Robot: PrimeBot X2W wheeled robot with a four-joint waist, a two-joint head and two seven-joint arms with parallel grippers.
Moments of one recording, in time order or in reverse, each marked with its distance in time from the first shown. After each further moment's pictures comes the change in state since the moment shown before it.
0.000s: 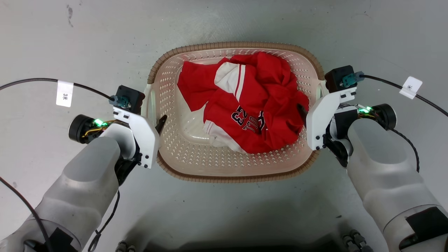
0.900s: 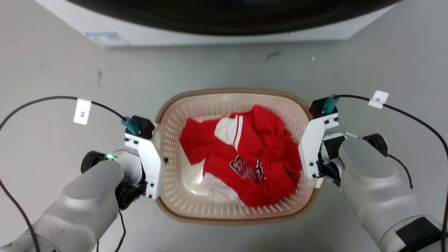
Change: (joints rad) left arm 0.048 0.089 -0.277 -0.154 -0.369 0.003 0.208; right arm 0.038 0.005 0.167 0.066 0.119 -0.002 0.274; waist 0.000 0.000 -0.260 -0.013
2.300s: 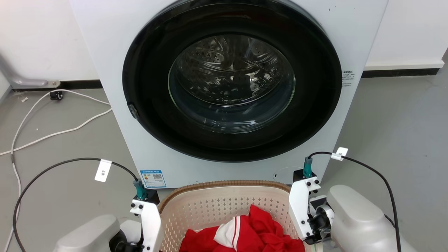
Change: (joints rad) left arm 0.213 0.099 -0.088 -0.175 -0.221 0.005 0.434; right arm 0.199 -0.005 0.224 -0.085 0.268 -0.002 0.476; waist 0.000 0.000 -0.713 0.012
